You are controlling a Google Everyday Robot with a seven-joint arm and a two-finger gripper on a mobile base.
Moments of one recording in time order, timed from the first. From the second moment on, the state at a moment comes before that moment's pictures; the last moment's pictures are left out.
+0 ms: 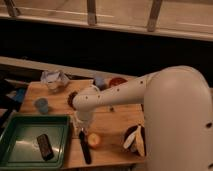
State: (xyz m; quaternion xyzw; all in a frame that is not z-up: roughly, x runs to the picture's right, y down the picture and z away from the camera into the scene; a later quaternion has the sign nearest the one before) arm -0.119 0.215 0.765 -0.39 0.13 0.54 0.73
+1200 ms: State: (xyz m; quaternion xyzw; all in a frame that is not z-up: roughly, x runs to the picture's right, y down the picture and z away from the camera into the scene) arm -0.008 0.137 0.720 -0.33 0.09 0.60 0.73
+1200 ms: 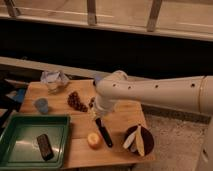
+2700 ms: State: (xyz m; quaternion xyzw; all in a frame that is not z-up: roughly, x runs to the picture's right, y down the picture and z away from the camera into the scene) arm 0.011 0.185 0.737 -0.34 0.17 0.59 0.71
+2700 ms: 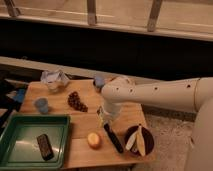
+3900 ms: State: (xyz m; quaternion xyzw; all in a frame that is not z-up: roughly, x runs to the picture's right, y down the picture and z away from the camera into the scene) arm 0.036 0.181 0.809 -0.34 0.24 0.60 0.69
